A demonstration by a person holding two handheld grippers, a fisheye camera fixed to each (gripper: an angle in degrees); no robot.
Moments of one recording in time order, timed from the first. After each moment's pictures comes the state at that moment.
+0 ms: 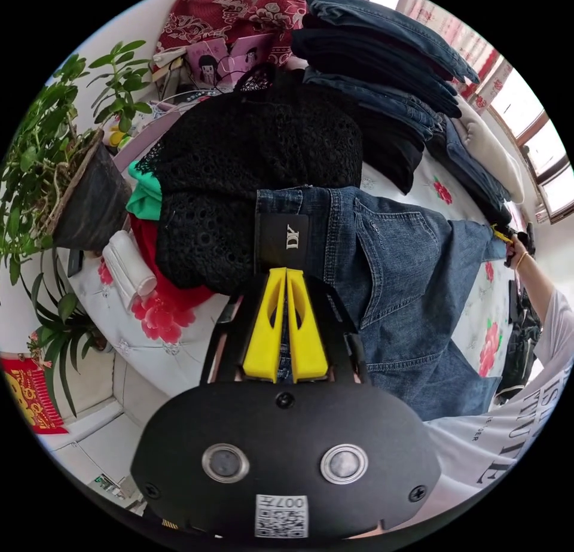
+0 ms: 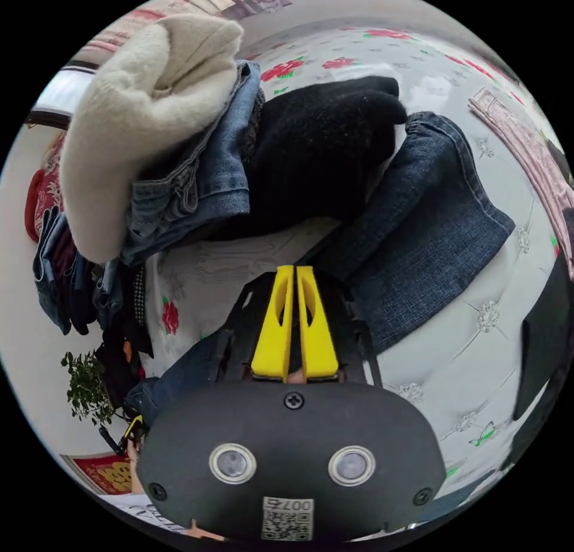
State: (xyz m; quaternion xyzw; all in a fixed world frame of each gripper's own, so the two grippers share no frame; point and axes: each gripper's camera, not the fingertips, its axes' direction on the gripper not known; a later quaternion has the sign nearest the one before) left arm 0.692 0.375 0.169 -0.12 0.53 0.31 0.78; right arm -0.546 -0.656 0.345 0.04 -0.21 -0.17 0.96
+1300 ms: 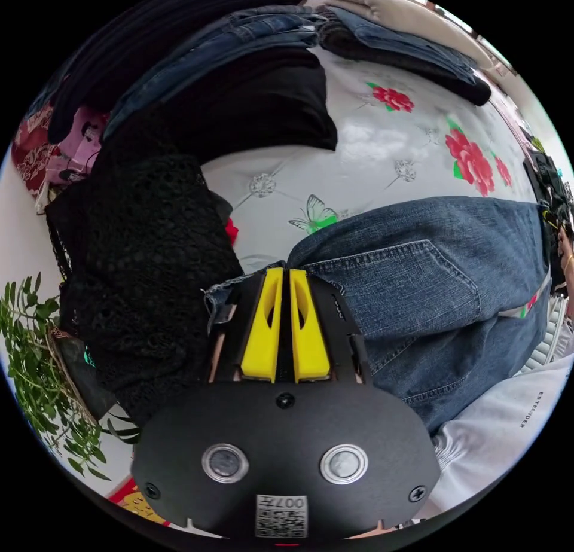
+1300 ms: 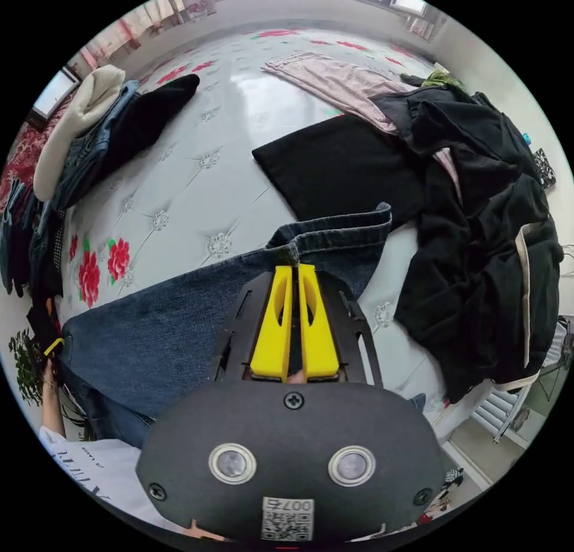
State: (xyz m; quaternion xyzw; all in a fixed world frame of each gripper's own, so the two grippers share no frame) left arm 0.876 0.414 0.095 -0.02 0.45 0.56 0.69; right arm -0.322 -0.531 0.327 0.08 0.00 -0.12 0.99
